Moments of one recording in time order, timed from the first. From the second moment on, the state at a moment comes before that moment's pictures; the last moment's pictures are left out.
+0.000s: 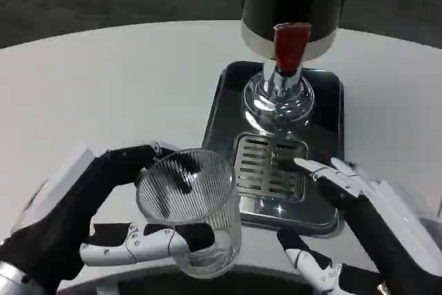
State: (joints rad) left arm 0.14 0.45 0.18 -0.56 0.12 -0.09 -0.36; right arm 0.32 -0.28 0.13 -0.82 -0.66 0.05 0.23
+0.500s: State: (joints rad) left arm 0.14 0.45 0.18 -0.55 0.12 -0.09 -0.36; right arm 0.32 -0.27 0.13 -0.82 -0.66 0.05 0.23
